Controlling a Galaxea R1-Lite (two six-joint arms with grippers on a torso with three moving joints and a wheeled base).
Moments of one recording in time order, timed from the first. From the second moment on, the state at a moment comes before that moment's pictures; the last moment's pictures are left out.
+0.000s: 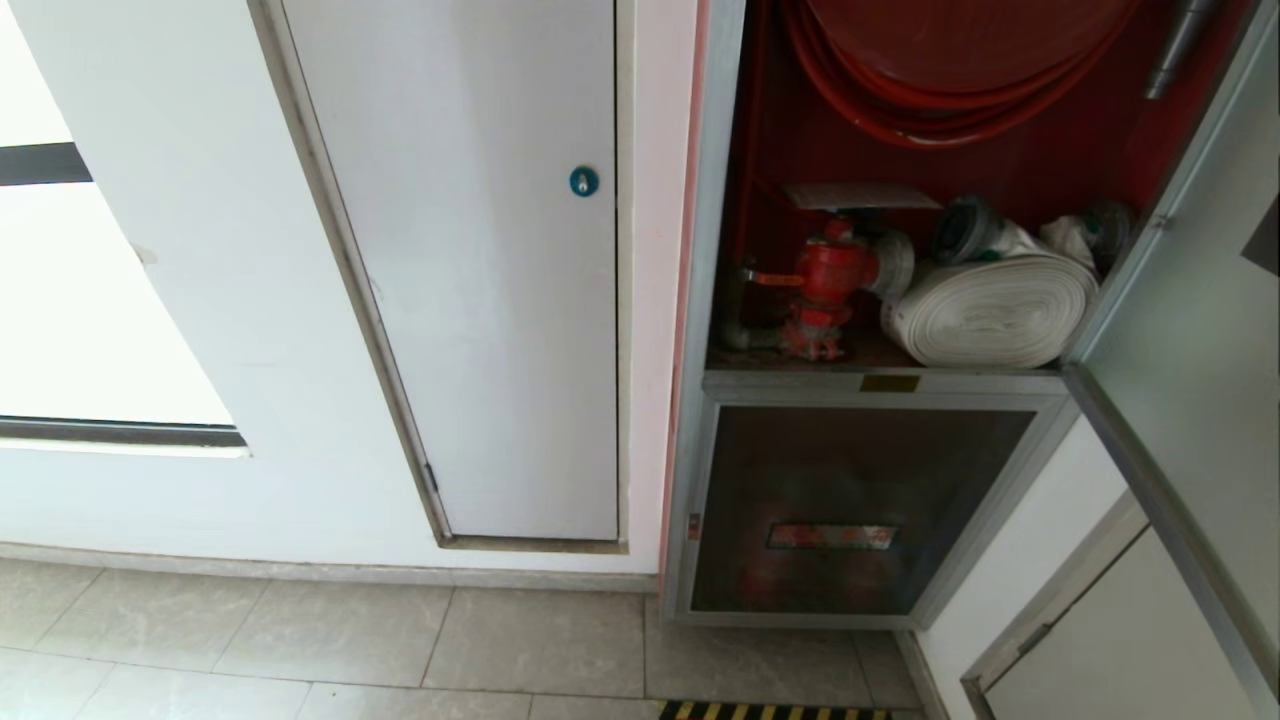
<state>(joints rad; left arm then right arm) 0.00 0.00 0.00 0.00 -0.04 0.03 -0.47 1.14 -0.03 -1.48 -0.48 -0.06</state>
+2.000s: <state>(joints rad) 0.00 0.00 0.00 0.00 -0.04 0.03 -0.89 1.24 -0.15 -1.24 -0.25 0.07</state>
